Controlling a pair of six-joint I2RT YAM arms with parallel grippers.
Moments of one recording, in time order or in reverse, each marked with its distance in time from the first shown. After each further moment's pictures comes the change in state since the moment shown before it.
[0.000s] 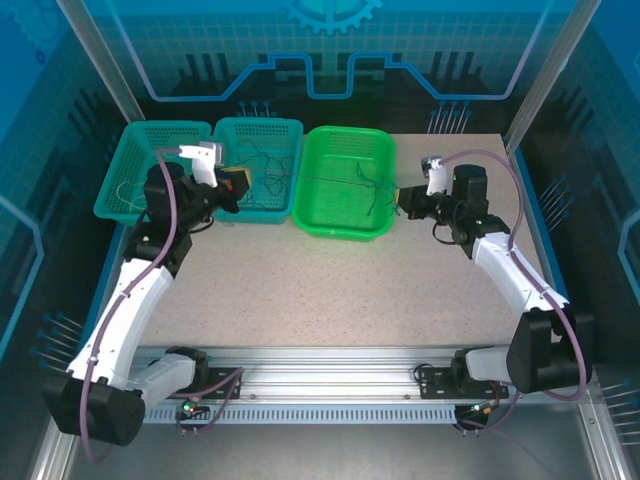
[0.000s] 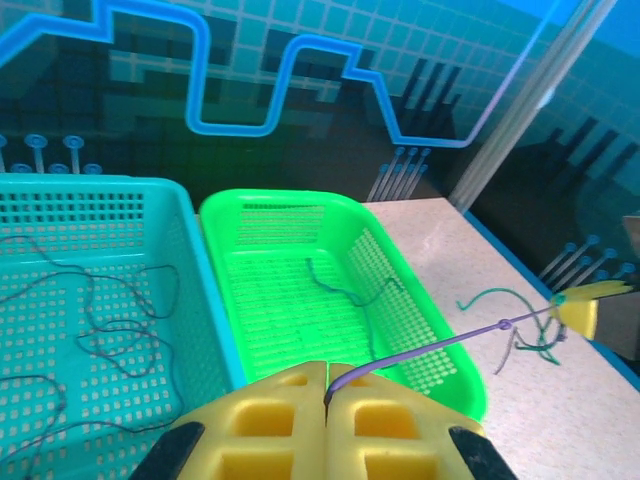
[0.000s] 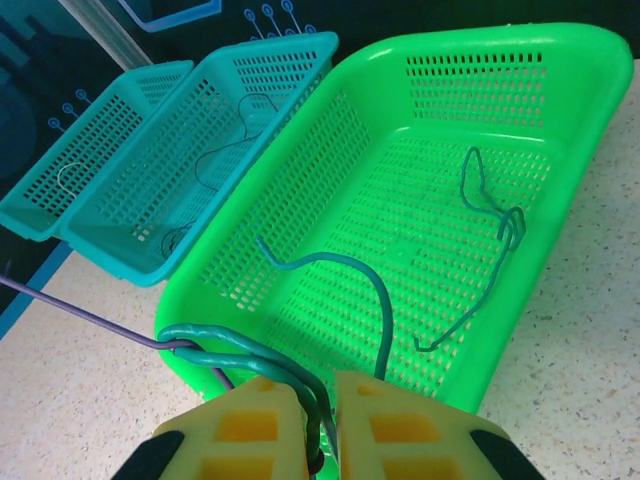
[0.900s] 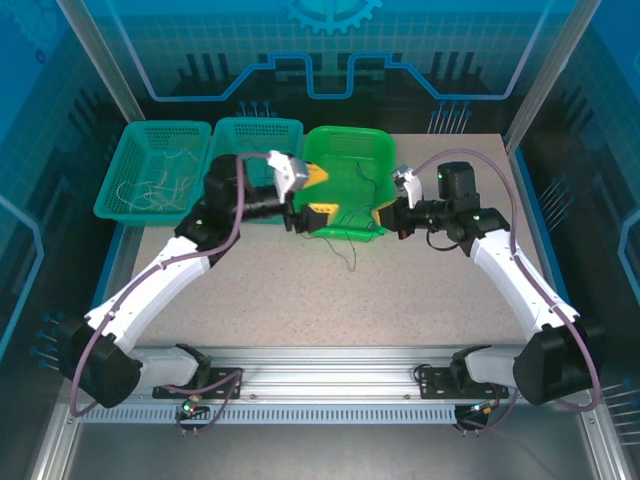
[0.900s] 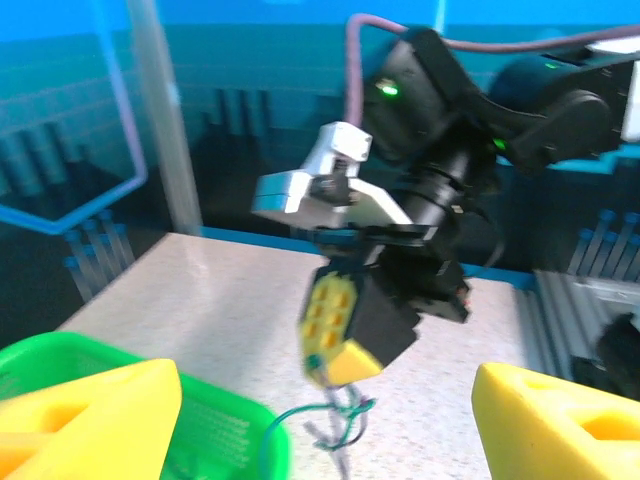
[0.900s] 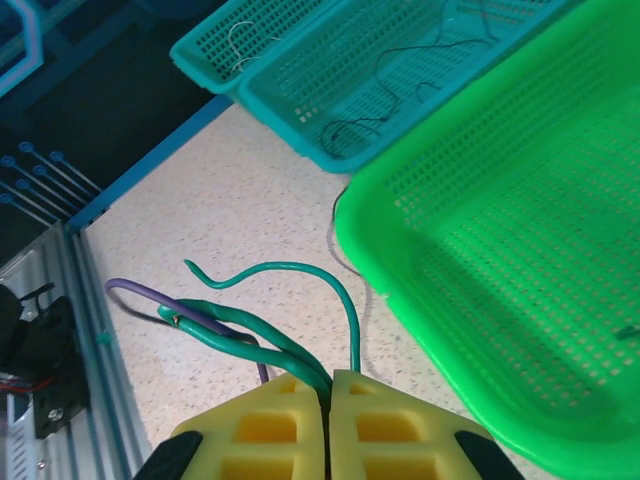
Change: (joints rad) left arm -0.387 0.228 0.103 0.225 0.346 0.363; right arm 0.148 -0.048 0.143 -0.349 -0.222 -0.264
